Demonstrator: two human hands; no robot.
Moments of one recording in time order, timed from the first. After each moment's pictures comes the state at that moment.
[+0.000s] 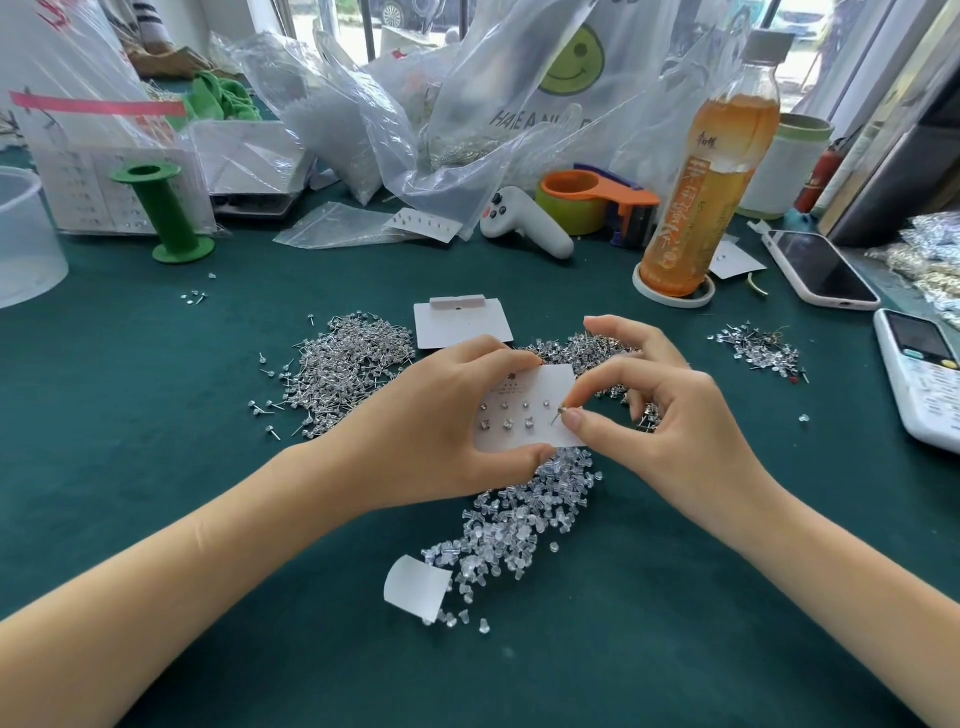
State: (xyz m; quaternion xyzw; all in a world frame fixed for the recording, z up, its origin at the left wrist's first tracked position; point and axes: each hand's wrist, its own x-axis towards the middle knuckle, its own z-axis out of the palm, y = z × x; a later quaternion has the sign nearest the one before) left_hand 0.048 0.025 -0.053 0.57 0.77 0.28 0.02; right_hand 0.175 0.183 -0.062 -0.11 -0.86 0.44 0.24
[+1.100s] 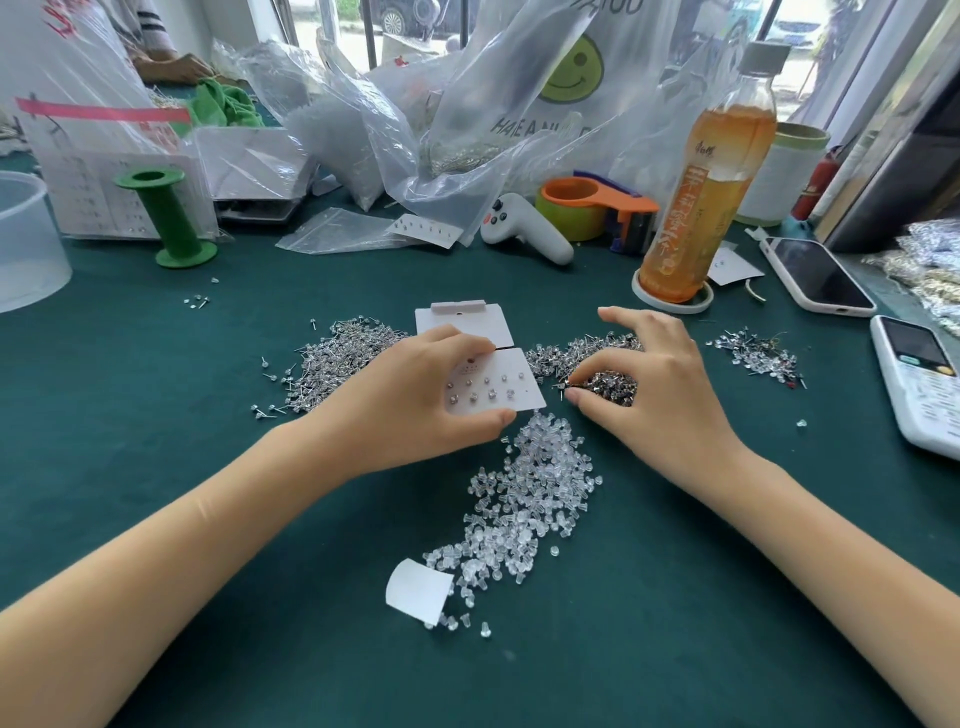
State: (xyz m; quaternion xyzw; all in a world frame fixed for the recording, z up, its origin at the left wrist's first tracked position) left_hand 0.017 0.025 -0.059 0.51 0.82 0.26 0.03; right_hand 0.147 0.215 -0.077 -0.15 -0.95 0.18 0.23
